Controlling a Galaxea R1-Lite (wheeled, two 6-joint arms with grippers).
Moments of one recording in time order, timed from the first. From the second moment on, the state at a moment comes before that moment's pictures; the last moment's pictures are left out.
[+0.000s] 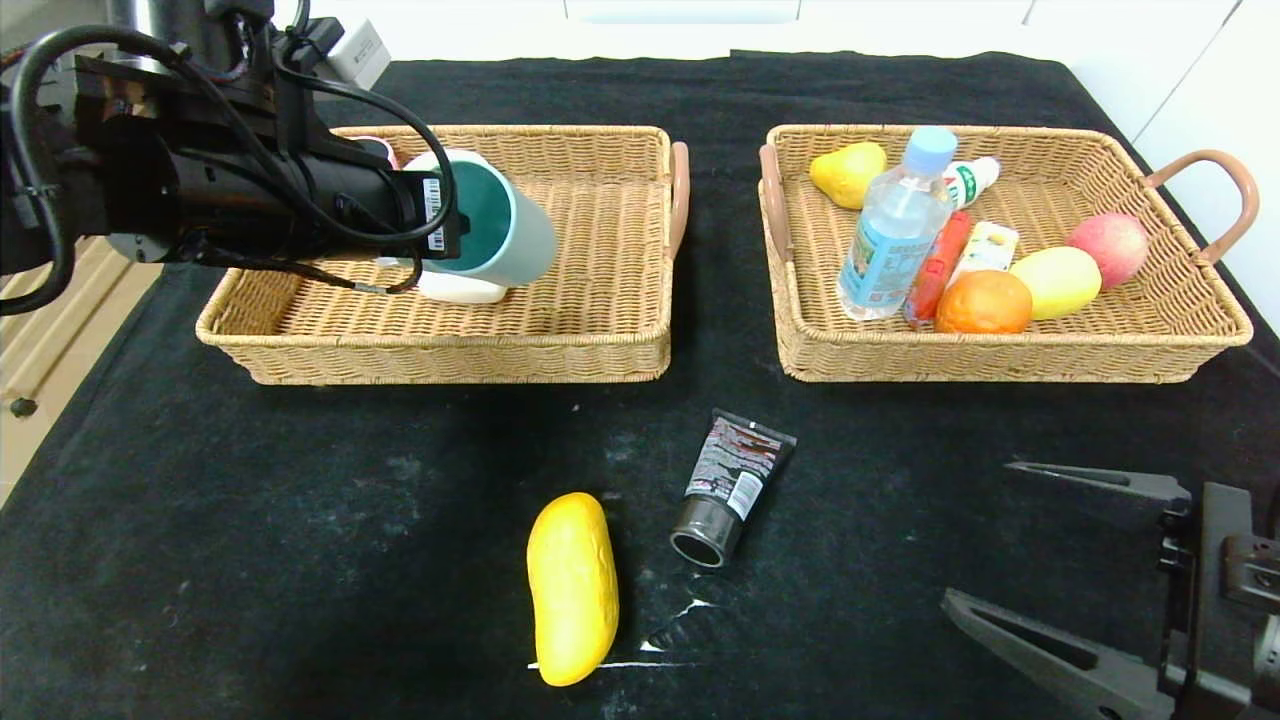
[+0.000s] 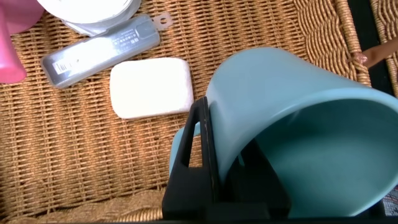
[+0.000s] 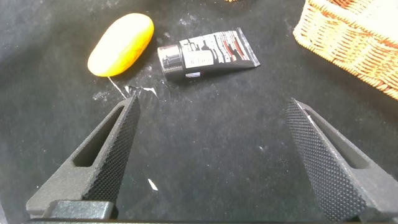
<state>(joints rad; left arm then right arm) -0.31 1.73 -1.63 0.17 0.10 -0.05 0.57 1.16 -0.45 -0.56 0.26 -0.15</state>
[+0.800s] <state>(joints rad) -0.30 1.77 -1.66 0.18 0.10 -0.05 0.57 1.14 -0.45 -0.56 0.26 -0.15</state>
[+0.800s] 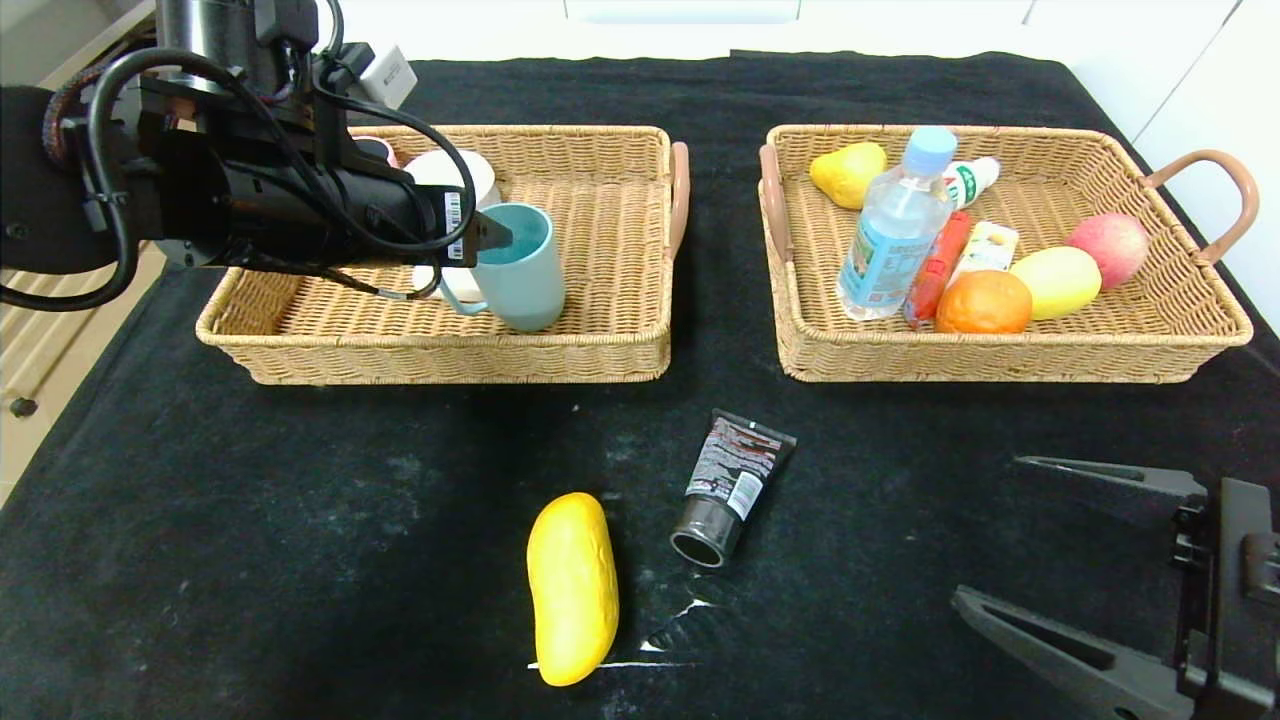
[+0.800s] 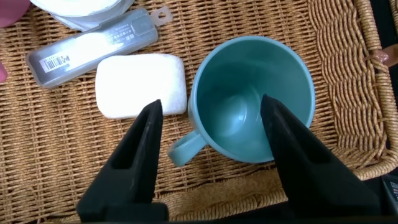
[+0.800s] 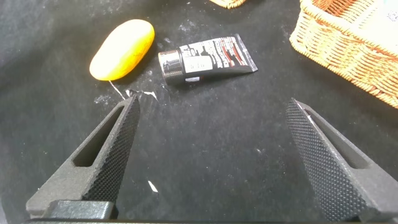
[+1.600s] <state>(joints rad) -0.42 1.58 -1.56 0.37 0.10 -0.04 0.57 1.12 -0.46 -0.56 0.26 -0.15</state>
